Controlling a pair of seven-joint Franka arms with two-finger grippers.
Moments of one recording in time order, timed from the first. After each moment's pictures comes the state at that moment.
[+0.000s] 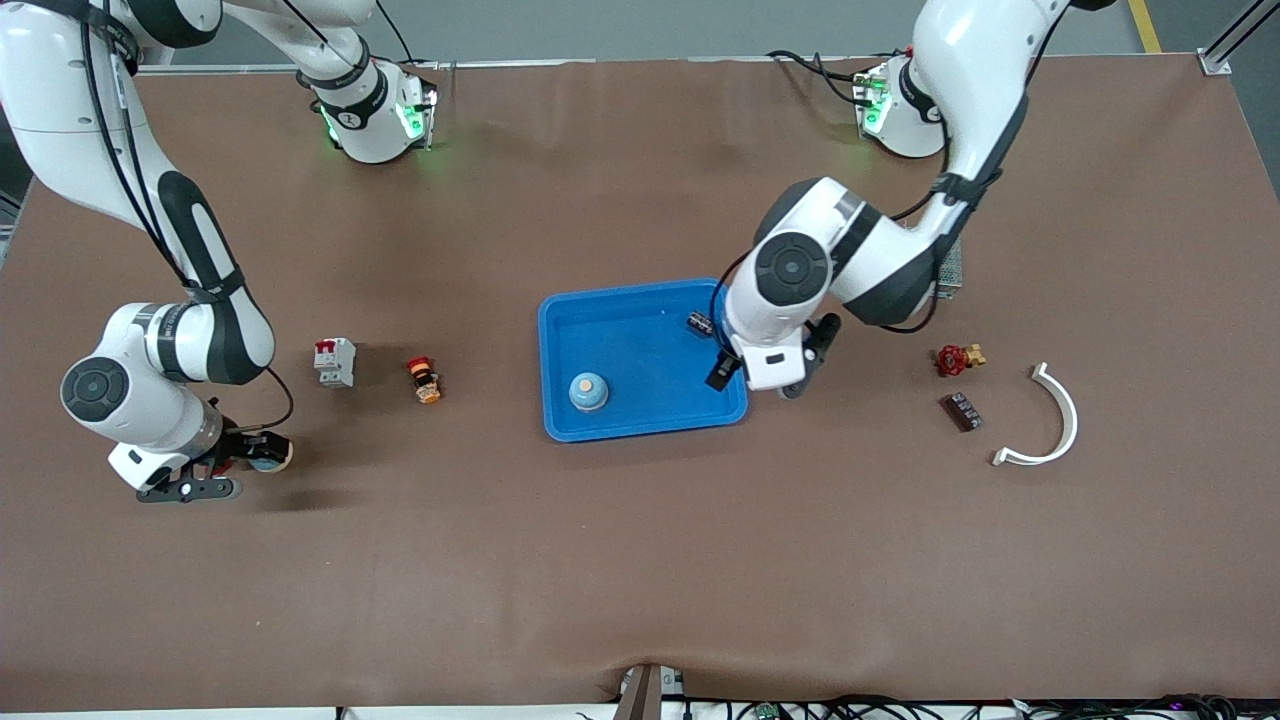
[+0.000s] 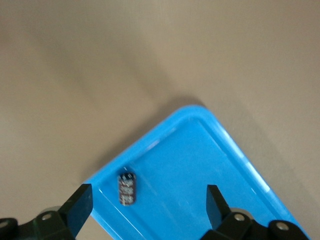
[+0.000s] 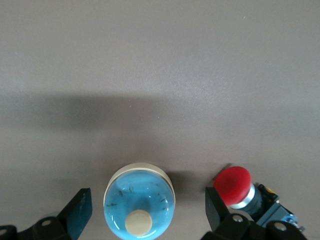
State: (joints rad) left arm -0.26 0.50 -0.37 -1.63 0.08 2.00 -1.61; right arm -0.14 0.63 0.01 -1.81 -0.15 2.50 -0.11
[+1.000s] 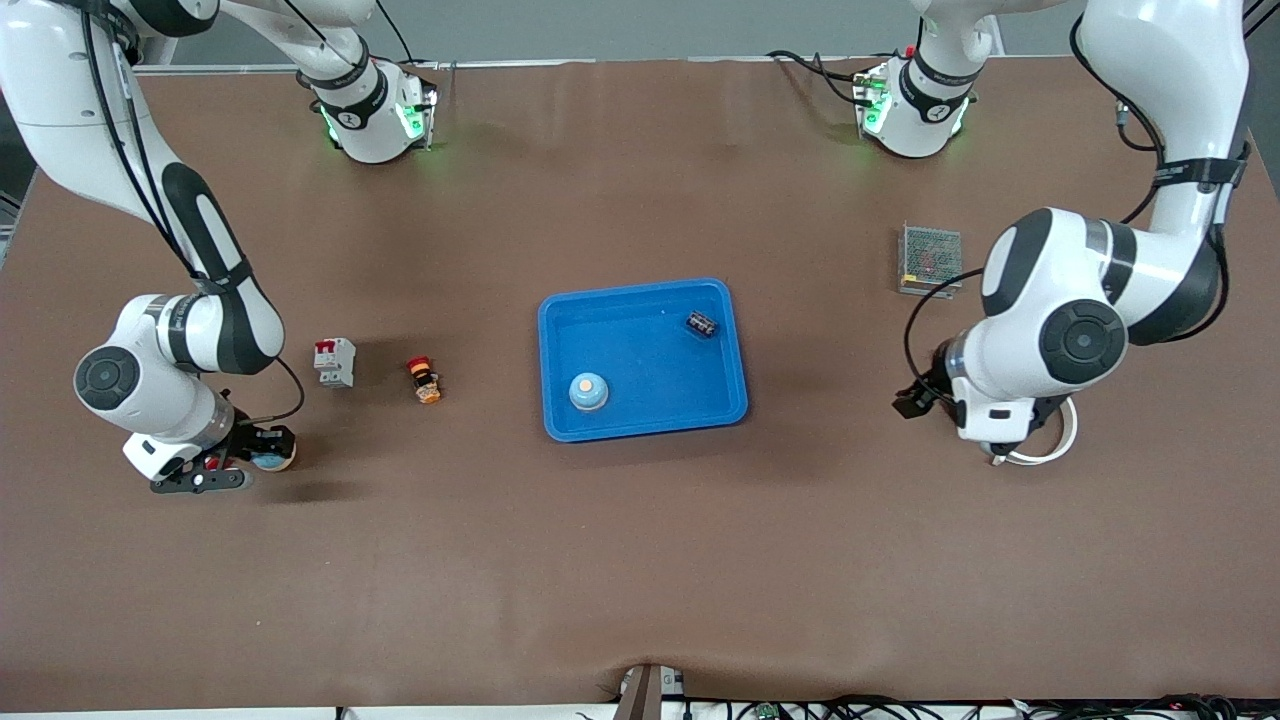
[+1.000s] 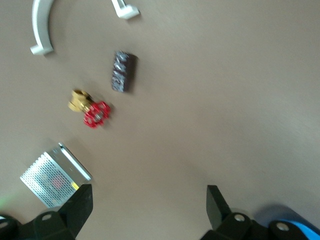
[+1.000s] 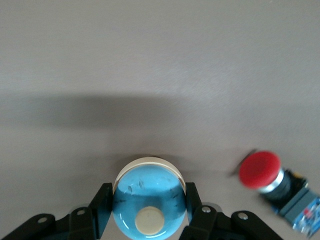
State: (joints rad) left arm 0.10 0.41 -0.37 -1.67 0.15 1.81 -1.03; right arm -0.15 0.57 0.05 -1.85 -0.10 2.43 -0.09
